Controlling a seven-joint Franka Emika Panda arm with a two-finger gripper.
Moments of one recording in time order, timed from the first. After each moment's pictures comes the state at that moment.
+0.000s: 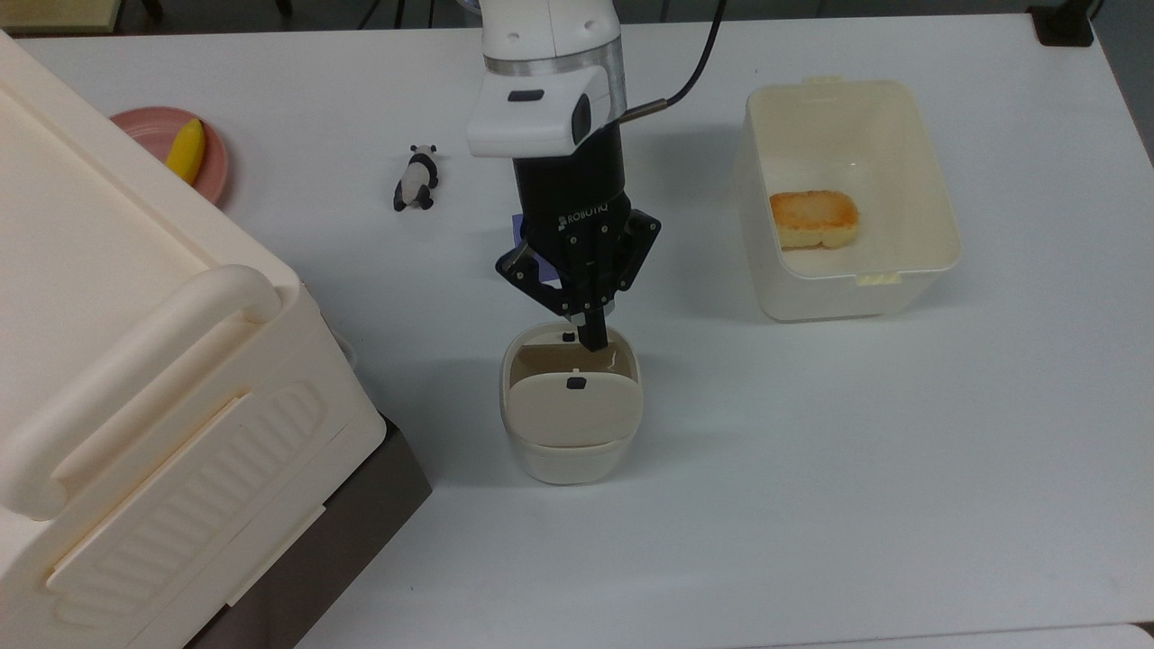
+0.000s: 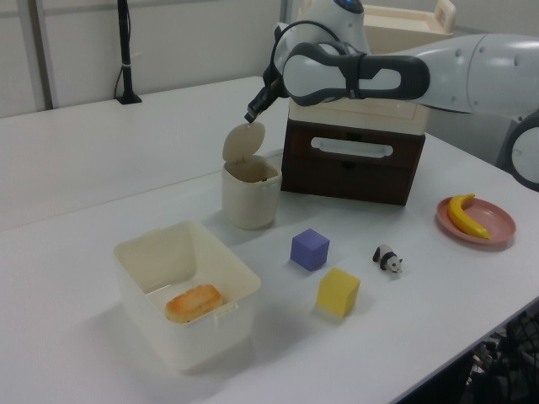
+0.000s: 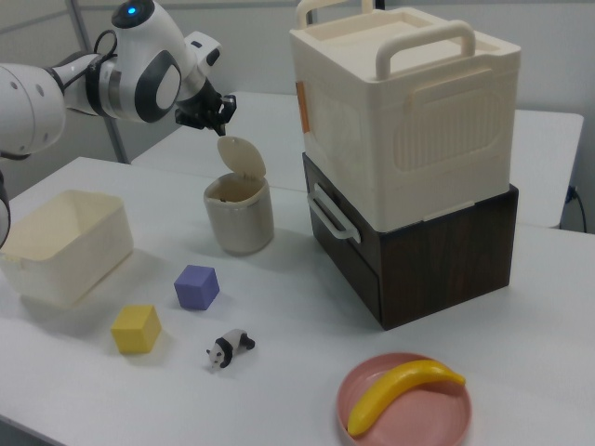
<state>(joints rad) -0.05 0.38 0.21 -1.47 -0.01 2.46 -0.42</state>
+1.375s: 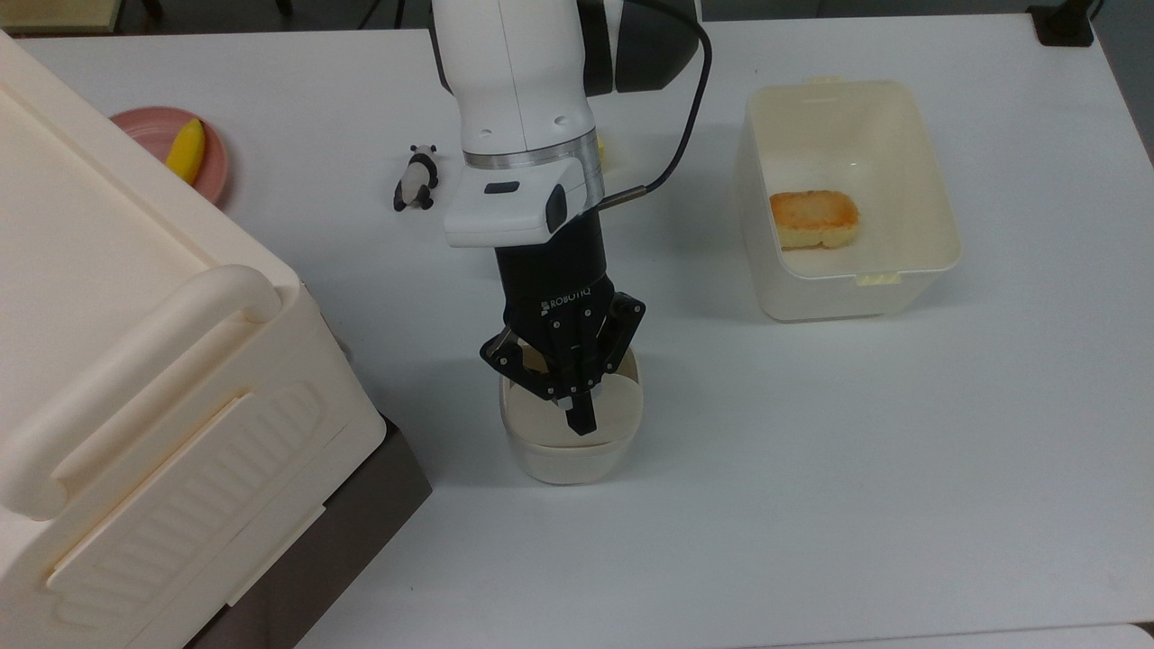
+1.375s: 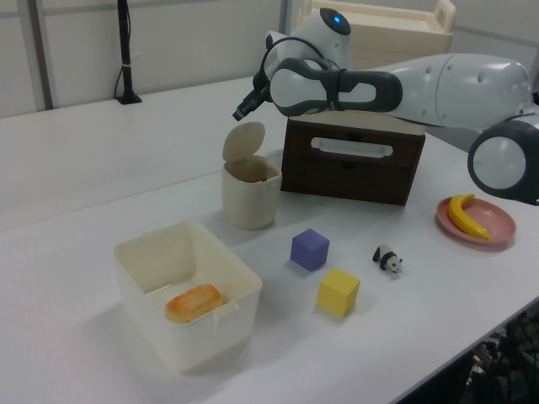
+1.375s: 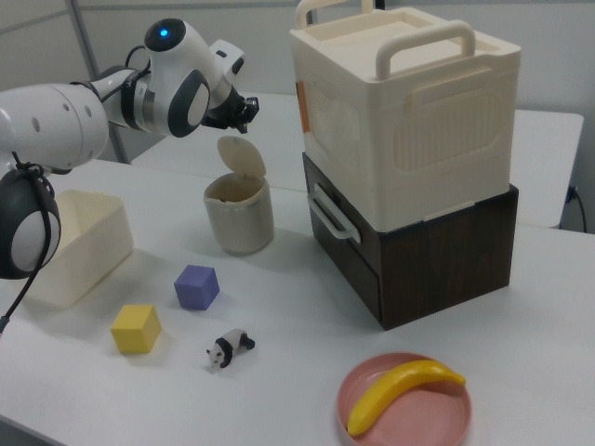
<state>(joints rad) -0.07 0.57 0.23 -1.30 -0.01 2.57 -0.47</state>
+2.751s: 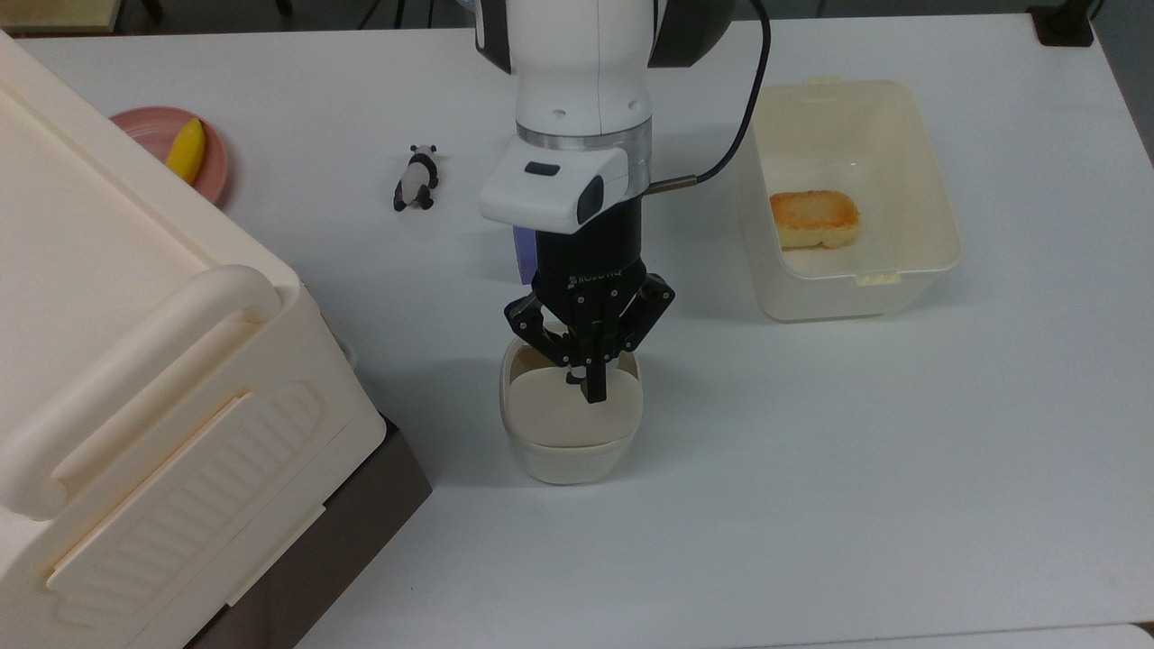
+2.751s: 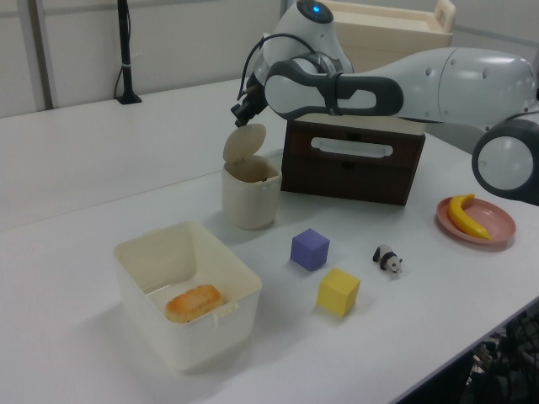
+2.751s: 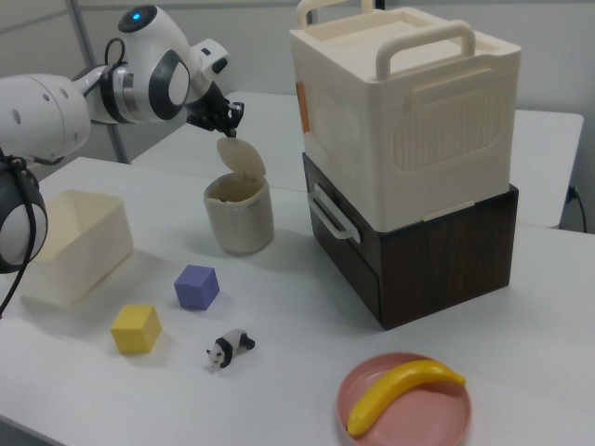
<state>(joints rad) -0.03 0.53 0.23 -1.30 -0.21 2.40 -0.09</state>
